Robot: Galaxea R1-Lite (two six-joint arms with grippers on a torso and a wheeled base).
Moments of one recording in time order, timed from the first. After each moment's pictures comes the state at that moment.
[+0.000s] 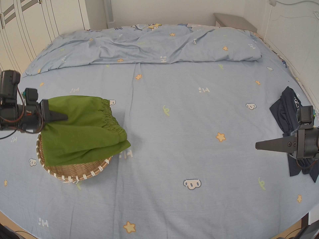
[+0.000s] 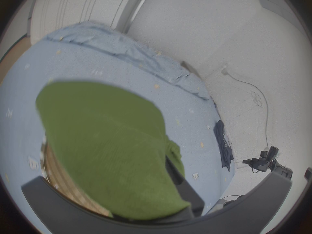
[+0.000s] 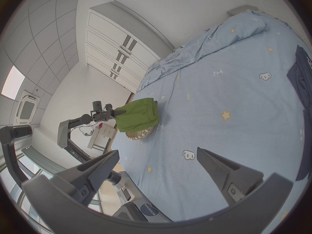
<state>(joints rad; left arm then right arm) 0.12 1.55 -1.09 0.12 -0.58 -0.23 0.26 1.25 -0.78 0.04 0.68 0.29</state>
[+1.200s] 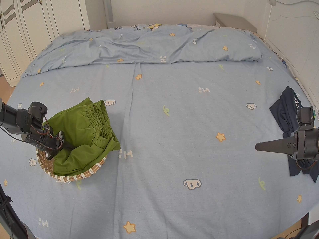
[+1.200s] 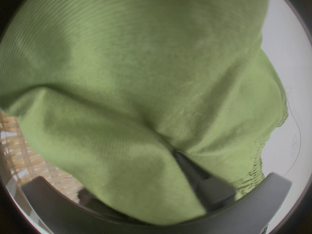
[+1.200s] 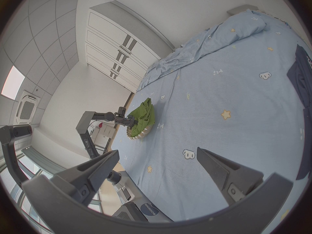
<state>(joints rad) 0.20 2.00 -1.21 0.29 -0.40 -0.40 0.27 1.25 -0.77 0.04 0.67 0.29</state>
